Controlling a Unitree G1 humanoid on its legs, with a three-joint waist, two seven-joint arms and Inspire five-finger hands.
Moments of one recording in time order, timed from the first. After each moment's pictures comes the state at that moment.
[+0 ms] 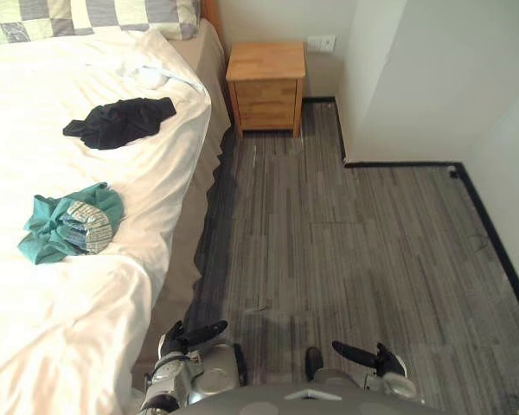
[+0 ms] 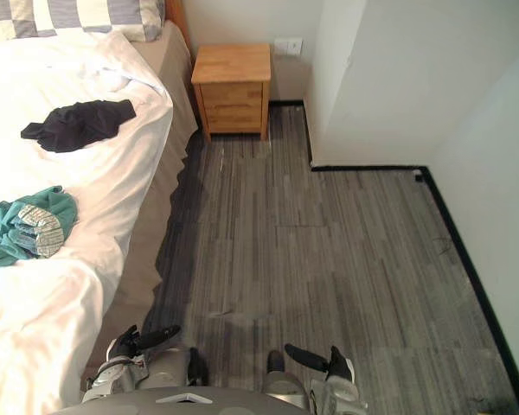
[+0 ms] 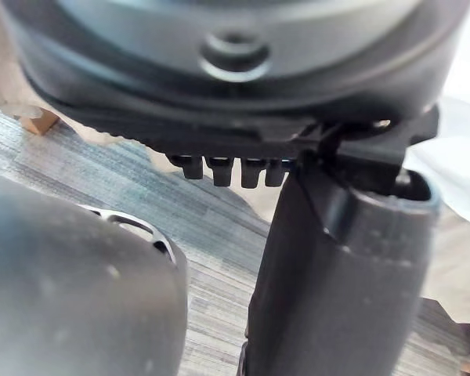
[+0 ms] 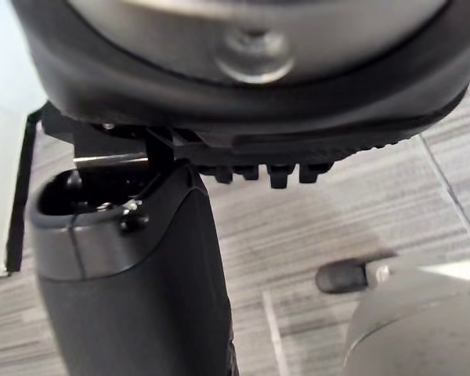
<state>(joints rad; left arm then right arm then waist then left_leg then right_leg) 0.01 0.02 0.25 1.05 -0.16 -0.07 0.14 0.04 -0.11 -0.20 1.10 0.12 -0.03 -0.14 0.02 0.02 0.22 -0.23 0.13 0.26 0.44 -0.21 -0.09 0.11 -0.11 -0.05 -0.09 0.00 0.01</state>
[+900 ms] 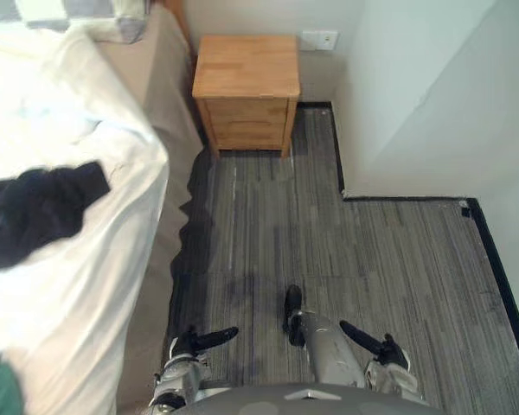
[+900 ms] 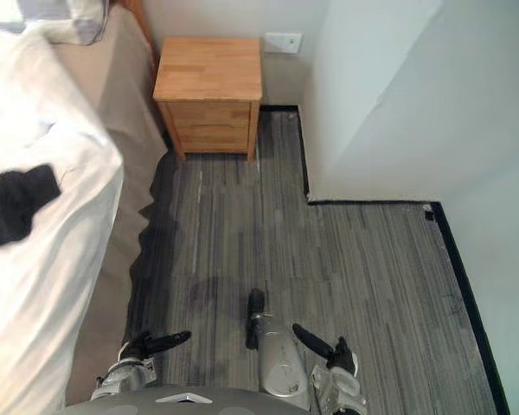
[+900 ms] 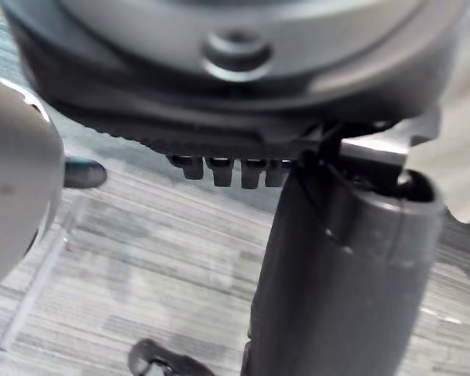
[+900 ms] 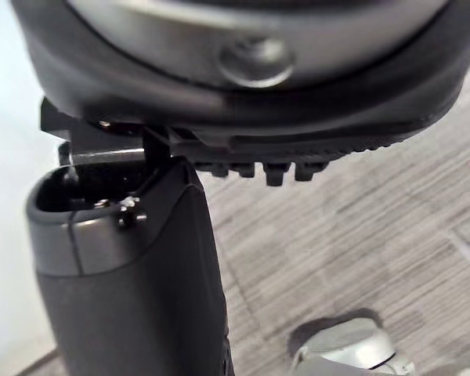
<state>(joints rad) -0.02 -0.03 0.26 1.10 -0.11 -0.05 0.11 0.05 -0.07 -0.34 1.06 0.26 -0.05 -0.11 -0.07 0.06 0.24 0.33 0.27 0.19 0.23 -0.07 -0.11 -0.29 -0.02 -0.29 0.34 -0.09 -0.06</state>
